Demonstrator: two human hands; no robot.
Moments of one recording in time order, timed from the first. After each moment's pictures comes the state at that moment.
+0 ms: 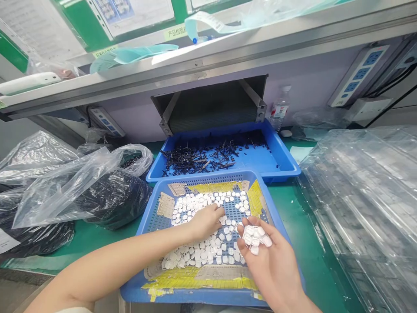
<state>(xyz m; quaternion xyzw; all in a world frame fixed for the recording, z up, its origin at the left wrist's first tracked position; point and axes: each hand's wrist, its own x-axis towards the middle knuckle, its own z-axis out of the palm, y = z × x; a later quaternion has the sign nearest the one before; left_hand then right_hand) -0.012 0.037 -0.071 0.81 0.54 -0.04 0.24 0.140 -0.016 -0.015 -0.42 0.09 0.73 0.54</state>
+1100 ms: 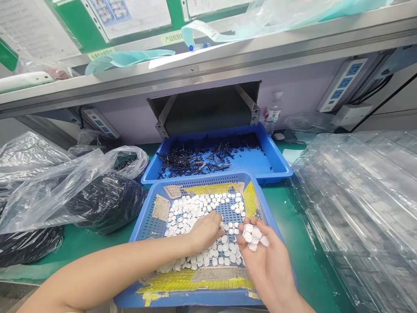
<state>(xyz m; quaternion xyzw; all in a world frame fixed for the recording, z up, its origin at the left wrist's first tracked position) 0.003 0.020 -0.074 0.82 0.53 -0.10 0.19 0.142 -0.019 -0.019 -0.40 0.07 0.70 0.59</state>
